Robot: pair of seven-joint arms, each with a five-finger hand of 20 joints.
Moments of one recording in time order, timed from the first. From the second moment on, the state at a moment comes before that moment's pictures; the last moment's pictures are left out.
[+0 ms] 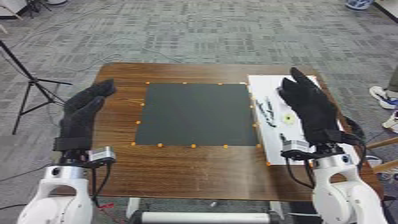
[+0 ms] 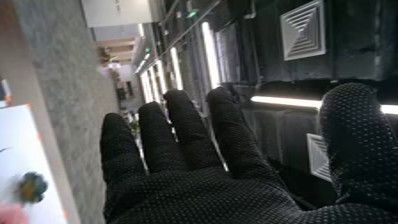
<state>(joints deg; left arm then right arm) 120.9 -61.6 -93.8 -122.4 64.4 13.5 18.0 -109.9 -82.5 100.0 -114.3 -72.7 -15.4 -11.7</state>
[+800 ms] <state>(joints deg) 127.7 -60.5 -95.9 -124.0 64.2 11.6 13.2 -114.1 -75.7 90.1 -120.5 -92.5 14.3 3.5</state>
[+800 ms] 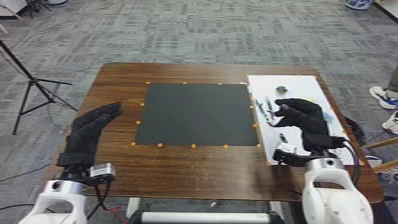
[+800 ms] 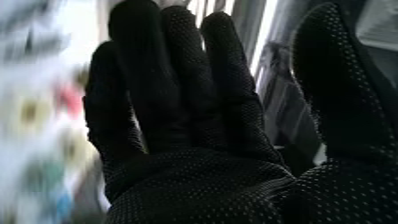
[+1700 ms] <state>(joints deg) 129.5 -59.9 -98.8 -125.4 64.4 9.6 11.2 -118.4 -66.5 91.5 -122.8 -146.6 -4.0 20.0</state>
